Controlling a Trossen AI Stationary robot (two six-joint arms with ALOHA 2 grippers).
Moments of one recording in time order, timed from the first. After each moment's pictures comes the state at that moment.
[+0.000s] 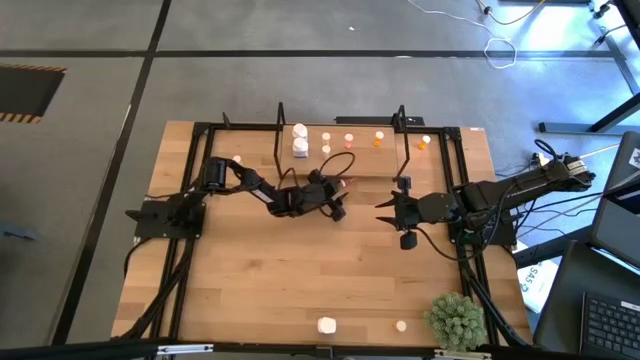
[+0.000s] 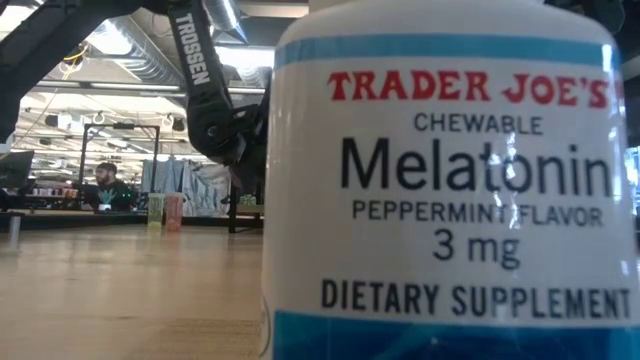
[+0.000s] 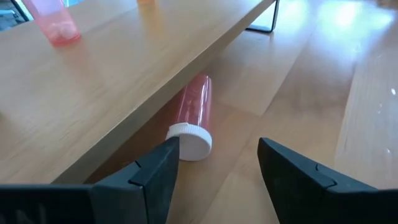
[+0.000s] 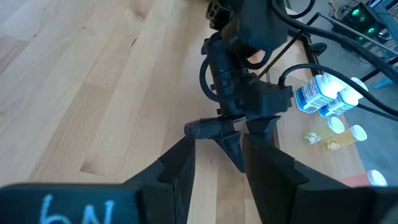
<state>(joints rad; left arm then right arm) 0.11 2.21 1.01 0.89 -0.53 -0.07 0.28 0.97 0.71 -0.33 0.37 -0.19</state>
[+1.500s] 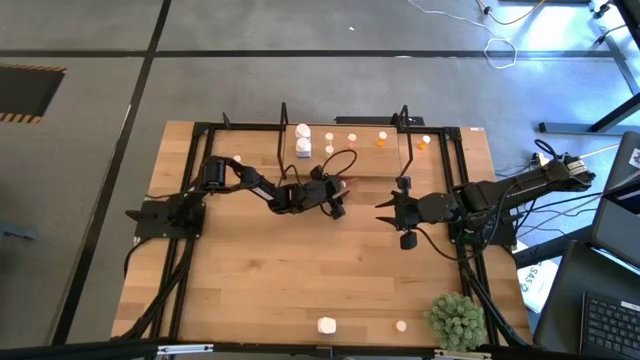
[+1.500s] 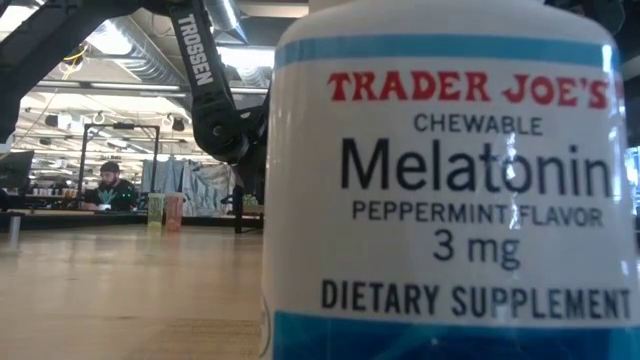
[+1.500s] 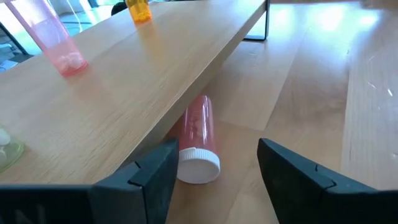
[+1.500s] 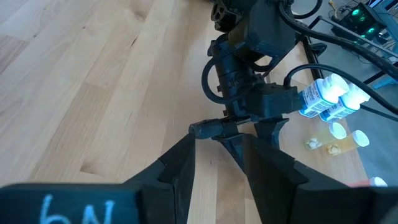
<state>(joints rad) 0.12 2.20 1.02 0.85 -0.45 -0.02 0.28 0.97 0.71 -0.33 0.37 -0.19</state>
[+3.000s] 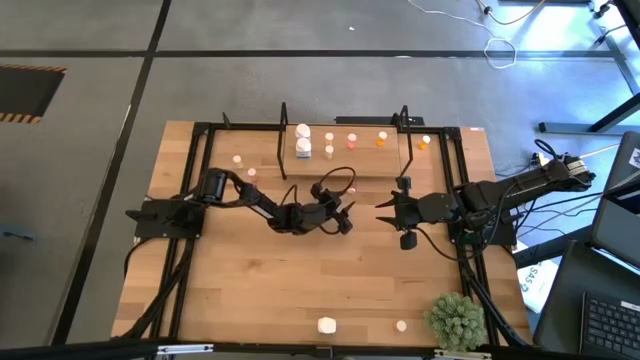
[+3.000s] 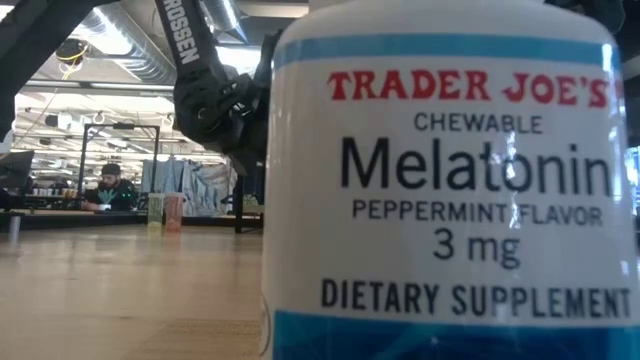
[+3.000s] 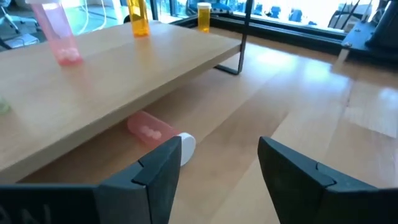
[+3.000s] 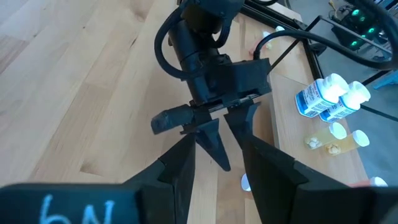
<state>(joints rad) -0.05 2.21 1.05 0.97 -0.73 -0.18 0.28 0.97 0.71 -0.33 0.37 -0.19</state>
